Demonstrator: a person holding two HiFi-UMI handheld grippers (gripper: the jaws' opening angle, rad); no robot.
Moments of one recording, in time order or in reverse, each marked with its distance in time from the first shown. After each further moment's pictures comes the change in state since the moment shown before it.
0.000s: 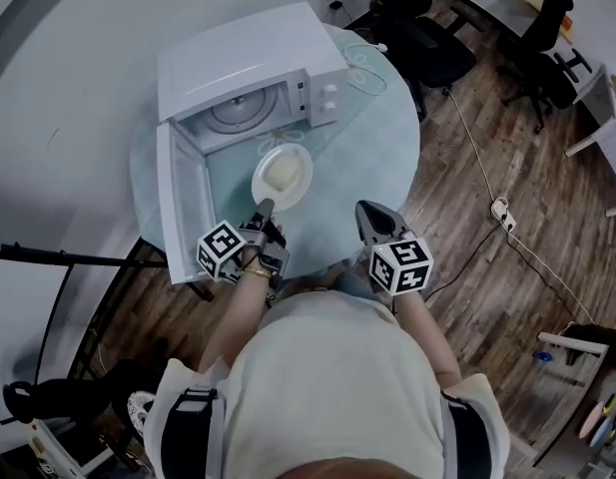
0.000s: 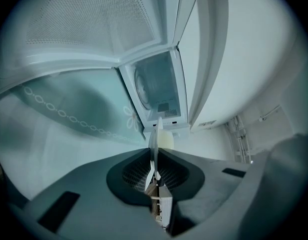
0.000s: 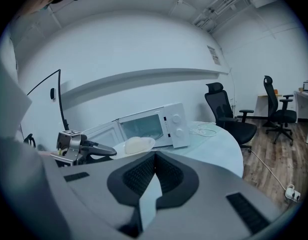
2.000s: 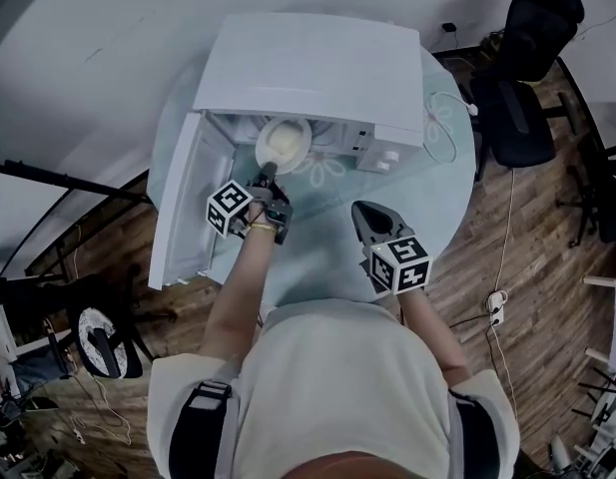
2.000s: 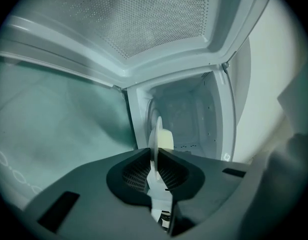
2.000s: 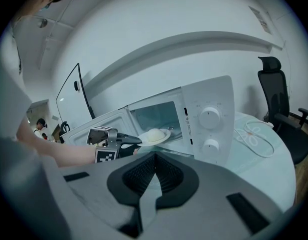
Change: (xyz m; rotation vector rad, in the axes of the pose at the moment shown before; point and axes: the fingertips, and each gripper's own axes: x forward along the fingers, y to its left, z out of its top) left arm 0.114 0.045 0.145 -0.195 -0.450 0.098; right arm 0.178 -0.021 0.045 -0.175 0.264 0.462
